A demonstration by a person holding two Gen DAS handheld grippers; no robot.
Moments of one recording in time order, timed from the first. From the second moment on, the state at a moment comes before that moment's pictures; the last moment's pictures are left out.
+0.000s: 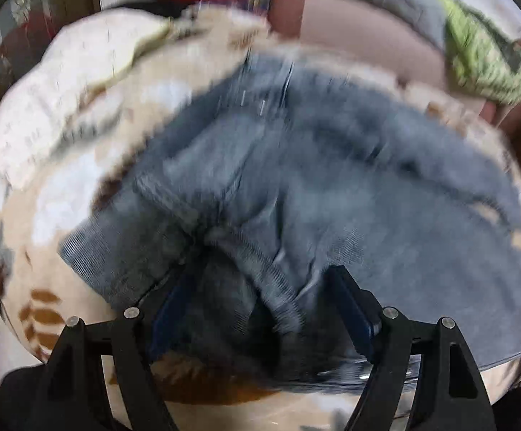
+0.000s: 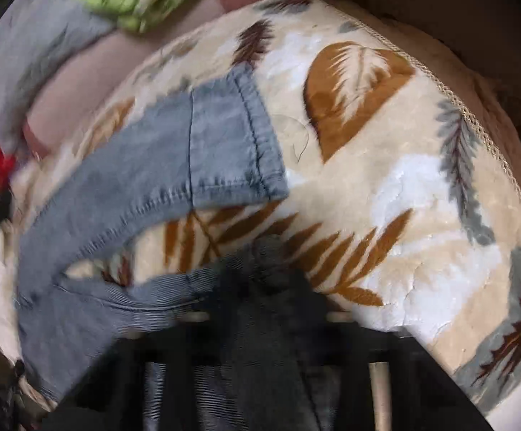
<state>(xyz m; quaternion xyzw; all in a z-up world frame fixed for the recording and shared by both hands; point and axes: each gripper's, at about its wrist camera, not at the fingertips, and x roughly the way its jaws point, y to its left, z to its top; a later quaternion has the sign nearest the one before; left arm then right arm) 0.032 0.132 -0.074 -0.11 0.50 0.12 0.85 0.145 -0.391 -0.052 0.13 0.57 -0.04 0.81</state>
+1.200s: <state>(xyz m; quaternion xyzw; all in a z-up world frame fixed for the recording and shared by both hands) 0.200 0.211 -0.069 -0.17 0.51 0.15 0.83 0.213 -0.406 -0.065 0.16 0.56 -0.05 0.81</state>
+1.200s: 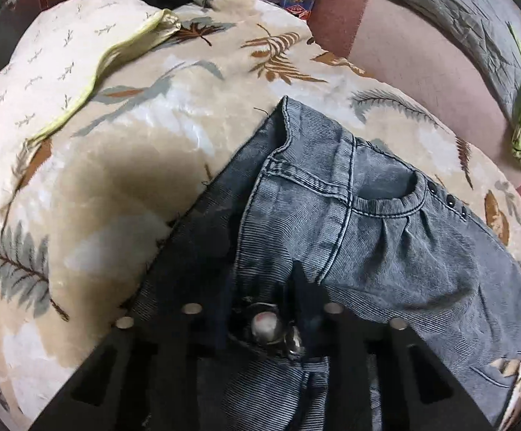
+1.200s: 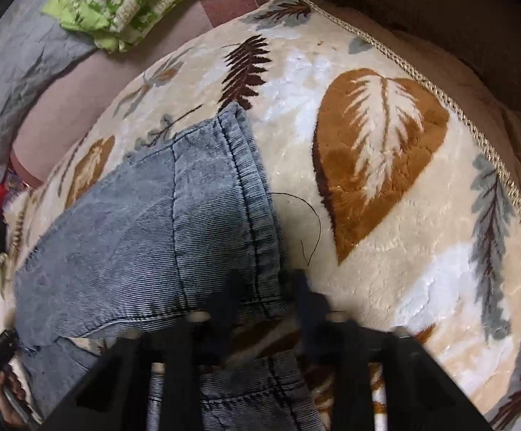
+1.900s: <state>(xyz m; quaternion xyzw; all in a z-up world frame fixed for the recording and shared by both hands) 0.189 0.173 -0.042 -0.05 0.49 0.14 0.86 0.207 -0.371 -0.036 0.15 0.53 0.03 0.84</state>
